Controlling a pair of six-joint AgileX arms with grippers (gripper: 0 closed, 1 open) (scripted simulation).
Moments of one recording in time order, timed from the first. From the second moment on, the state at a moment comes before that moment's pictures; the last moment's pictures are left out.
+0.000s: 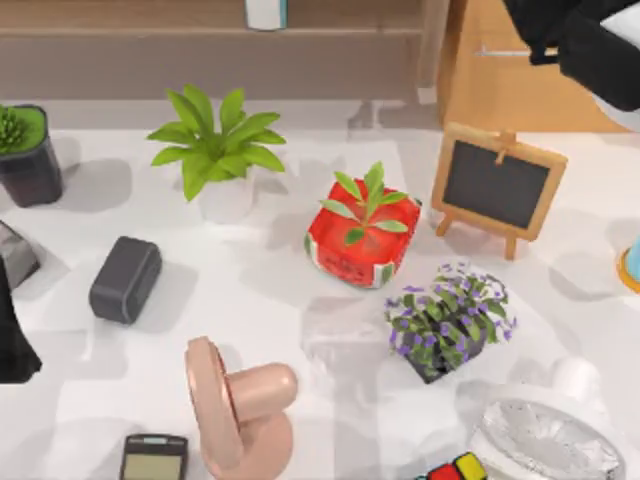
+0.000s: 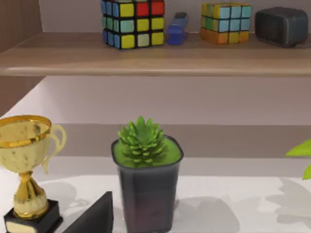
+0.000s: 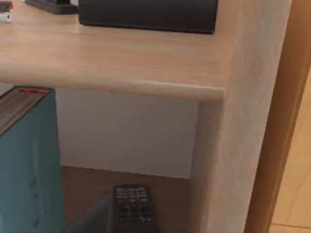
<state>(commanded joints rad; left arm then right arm) 0.00 0.00 0.00 0.00 0.00 0.00 0.60 1.65 1.36 0.26 0.52 -0.02</state>
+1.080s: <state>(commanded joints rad) 0.00 0.00 0.00 0.00 0.00 0.00 0.77 2.48 2.01 0.47 0.81 -0.02</state>
